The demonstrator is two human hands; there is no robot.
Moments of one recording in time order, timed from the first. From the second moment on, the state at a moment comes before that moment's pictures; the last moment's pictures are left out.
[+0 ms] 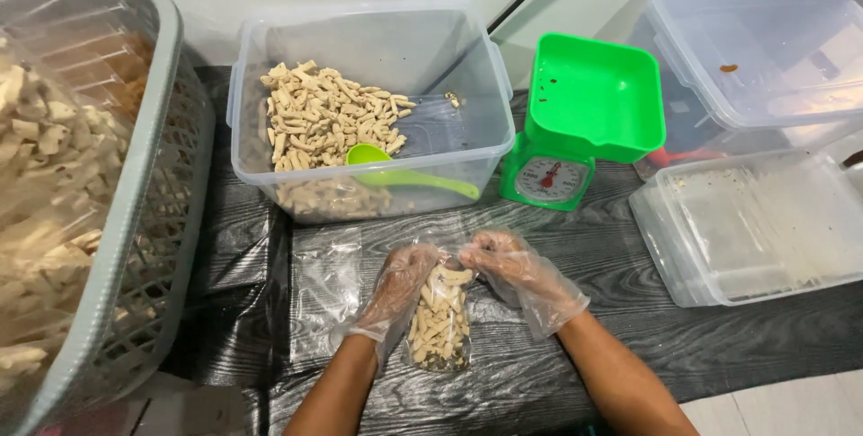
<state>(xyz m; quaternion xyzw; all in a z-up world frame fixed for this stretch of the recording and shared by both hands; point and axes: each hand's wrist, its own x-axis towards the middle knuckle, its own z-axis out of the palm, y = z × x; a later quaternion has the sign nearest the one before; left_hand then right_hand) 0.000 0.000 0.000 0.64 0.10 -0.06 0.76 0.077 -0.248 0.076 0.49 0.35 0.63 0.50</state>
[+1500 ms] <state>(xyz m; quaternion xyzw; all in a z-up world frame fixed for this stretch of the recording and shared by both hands) -0.041 -0.003 0.176 0.41 -0.25 0.00 0.88 0.011 -0.199 0.178 -0.55 -0.22 0.35 0.72</state>
